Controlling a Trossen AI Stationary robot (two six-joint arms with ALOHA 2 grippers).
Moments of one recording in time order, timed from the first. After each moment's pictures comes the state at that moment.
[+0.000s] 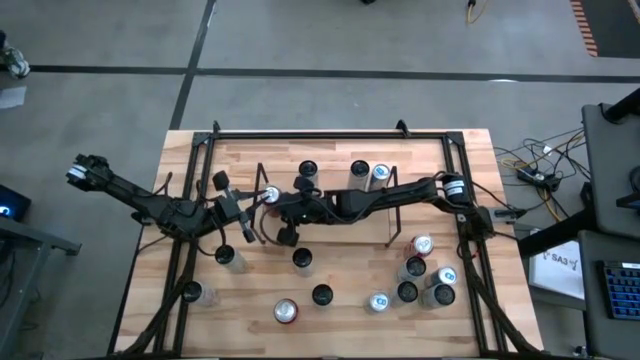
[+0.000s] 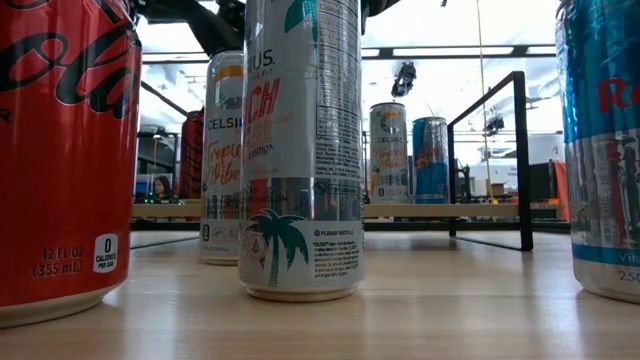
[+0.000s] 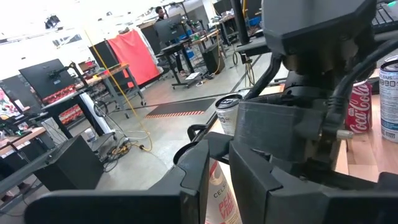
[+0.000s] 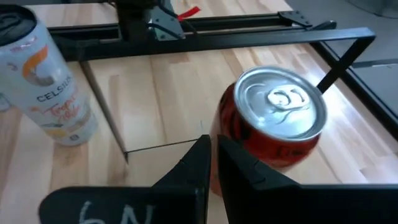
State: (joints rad) left arm -0.42 0.82 0.54 0.22 -0.93 0.28; right arm 0.04 2.13 1.76 -0.19 0.28 0.10
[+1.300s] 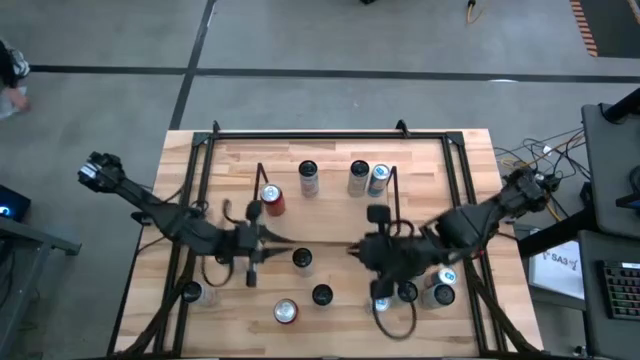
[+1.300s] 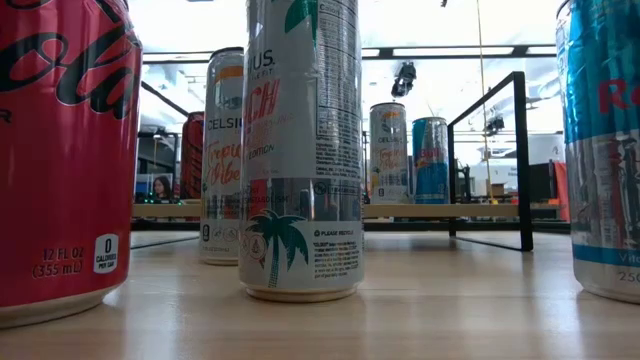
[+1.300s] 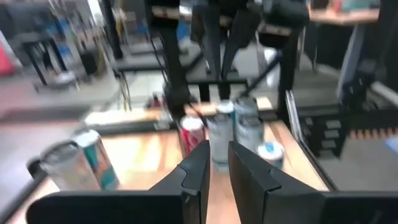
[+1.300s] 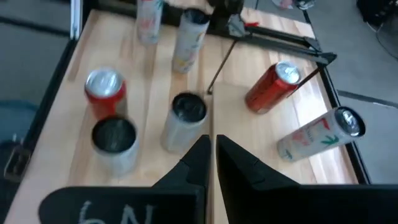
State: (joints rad) left arm -0.54 1.16 0.94 0.03 -0.54 -0.03; right arm 0.51 1.64 1.82 -0.97 0.49 0.17
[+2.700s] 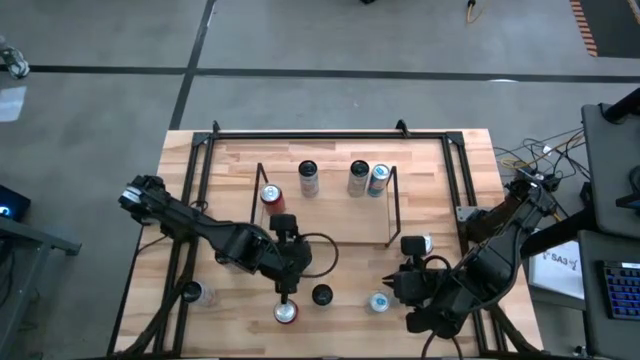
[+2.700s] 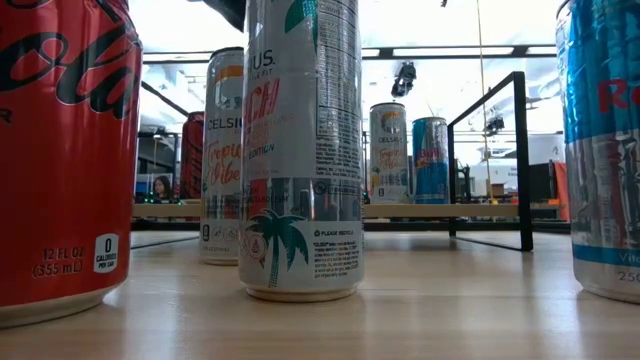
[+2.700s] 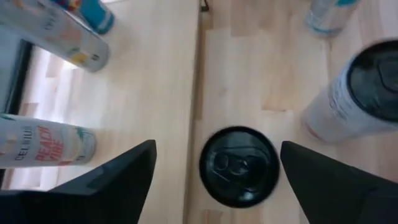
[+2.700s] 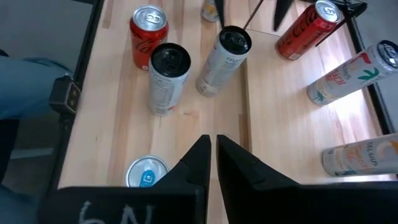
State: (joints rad) left arm -0.45 1.68 1.52 -0.94 -0.45 -0.31; right arm 0.77 1.64 1.81 -1.23 0.57 0.52
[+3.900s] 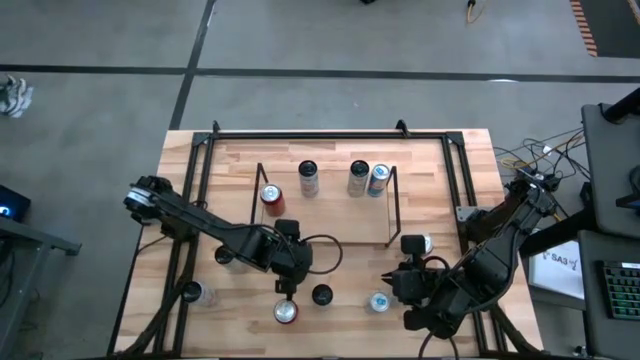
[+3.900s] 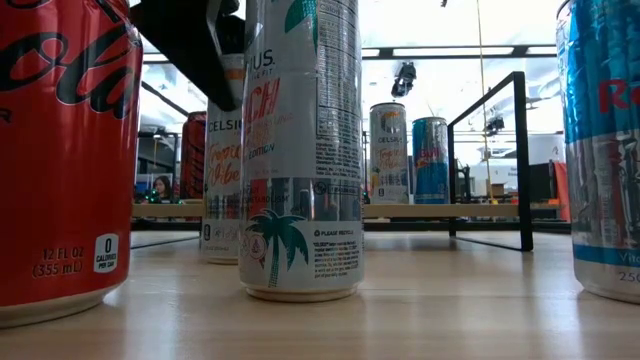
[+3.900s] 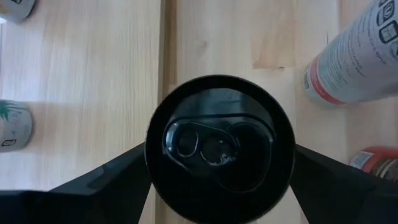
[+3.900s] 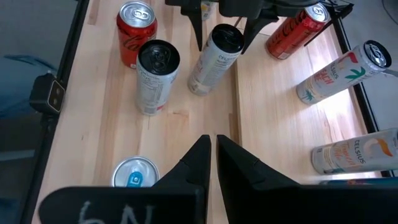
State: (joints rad) left arm -0.40 1.72 1.35 -0.82 -0.32 -0.30; right arm 0.77 1.64 1.78 -1.23 0.61 0.52
